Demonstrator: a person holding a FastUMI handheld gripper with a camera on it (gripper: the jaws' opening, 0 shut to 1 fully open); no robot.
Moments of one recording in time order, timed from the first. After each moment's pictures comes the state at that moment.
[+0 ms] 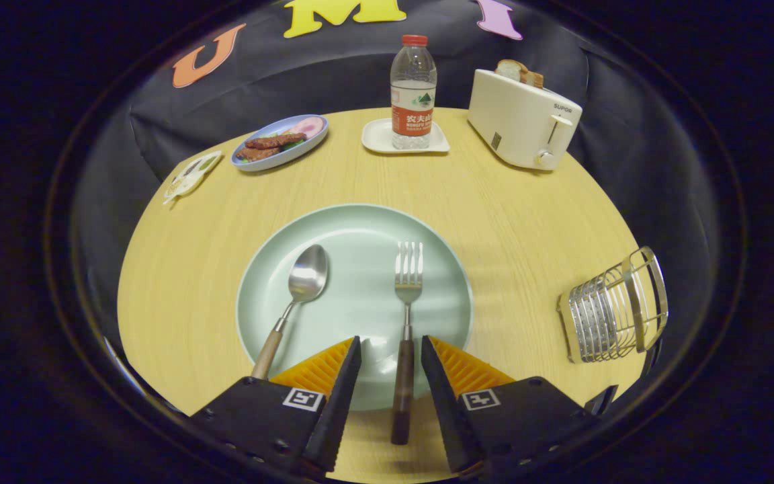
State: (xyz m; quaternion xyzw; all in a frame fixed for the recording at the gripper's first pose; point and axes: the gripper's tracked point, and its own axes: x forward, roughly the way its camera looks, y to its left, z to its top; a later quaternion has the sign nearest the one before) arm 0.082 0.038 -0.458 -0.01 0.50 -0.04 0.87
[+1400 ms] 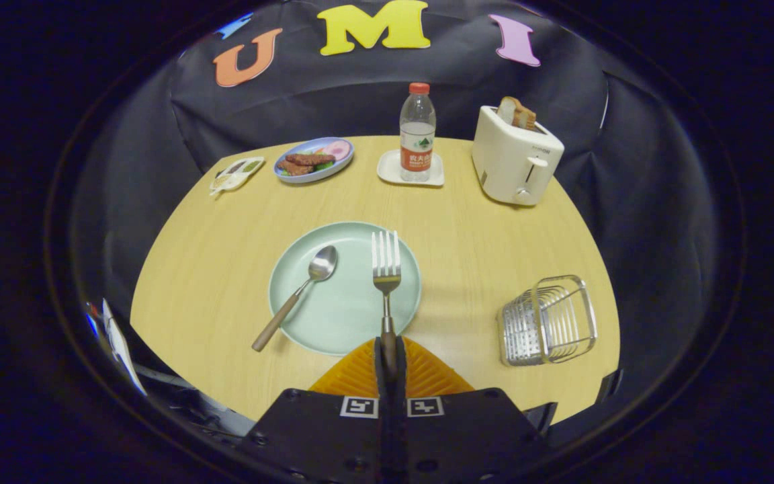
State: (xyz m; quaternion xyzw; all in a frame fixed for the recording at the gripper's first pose) arm 0.026 -0.016 -0.359 -0.06 0.46 0.04 0.88
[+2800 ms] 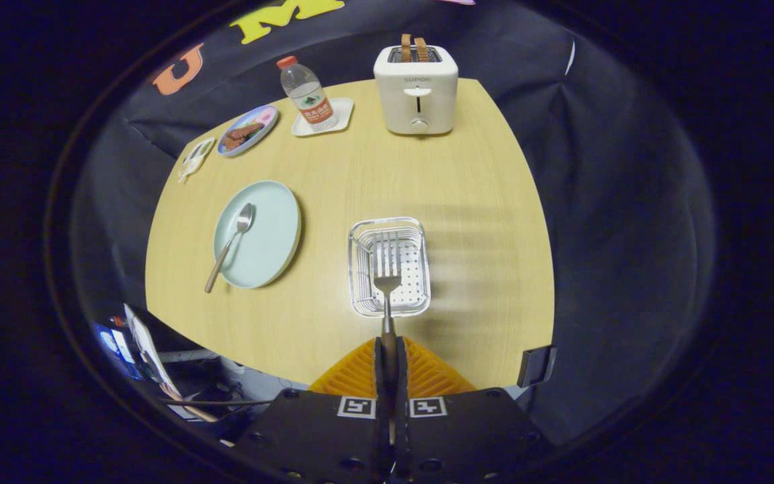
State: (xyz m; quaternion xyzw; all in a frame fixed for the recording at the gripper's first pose) arm -0.003 -0.181 -0.324 -0.01 0.63 0.00 0.78
